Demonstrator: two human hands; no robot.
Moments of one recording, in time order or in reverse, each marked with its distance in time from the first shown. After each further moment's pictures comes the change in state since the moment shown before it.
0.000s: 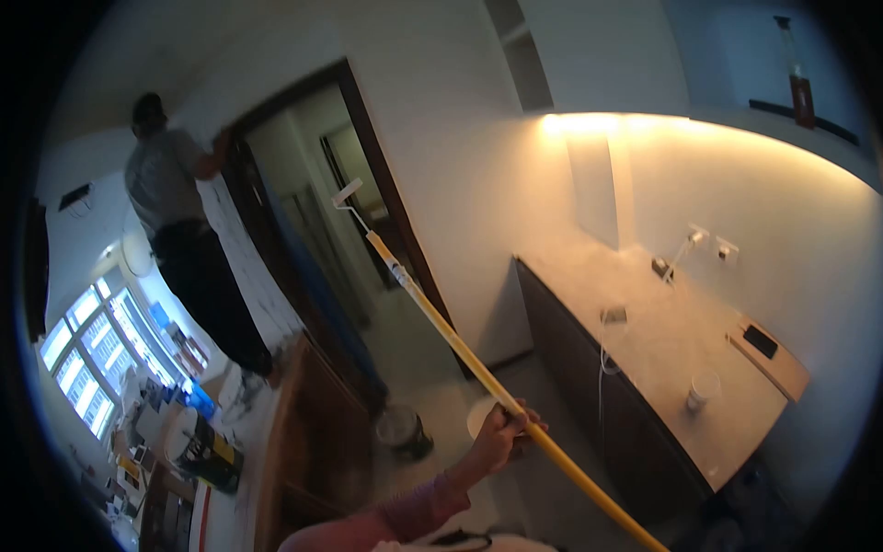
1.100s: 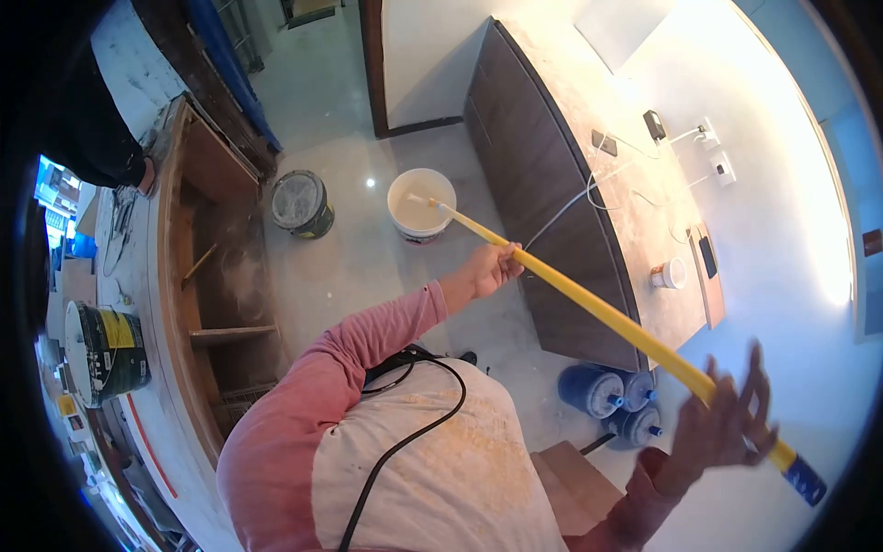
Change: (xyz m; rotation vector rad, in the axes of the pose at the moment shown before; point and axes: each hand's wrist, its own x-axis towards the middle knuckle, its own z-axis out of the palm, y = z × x) left_hand 0.089 -0.155 -0.187 -0.813 0.122 -0.628; right_hand 0.208 -0.460 -0.147 -0.474 0.249 -0.979
